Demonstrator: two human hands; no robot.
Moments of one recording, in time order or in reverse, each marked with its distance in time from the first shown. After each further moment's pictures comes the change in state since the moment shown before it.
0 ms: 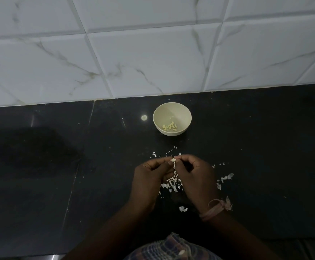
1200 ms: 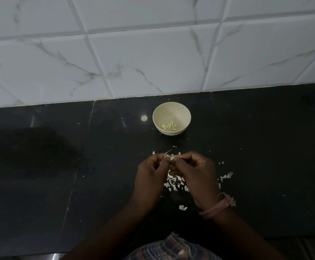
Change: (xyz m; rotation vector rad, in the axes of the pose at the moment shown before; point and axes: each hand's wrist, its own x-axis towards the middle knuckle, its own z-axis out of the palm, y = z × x) left_hand -0.006 0.006 0.003 0.337 0.028 0.231; right_hand -0.004 -0.018 -0.004 0.417 -0.036 0.180
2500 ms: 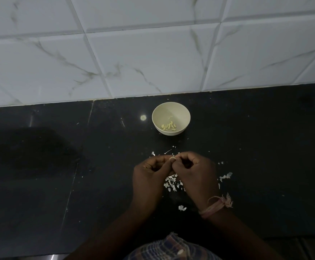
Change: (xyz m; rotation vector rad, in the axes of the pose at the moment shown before) left_hand -0.007 0.004 0.004 -0.100 0.070 0.042; right_hand 0.003 0.000 -0.001 -0.505 0.075 -0.207
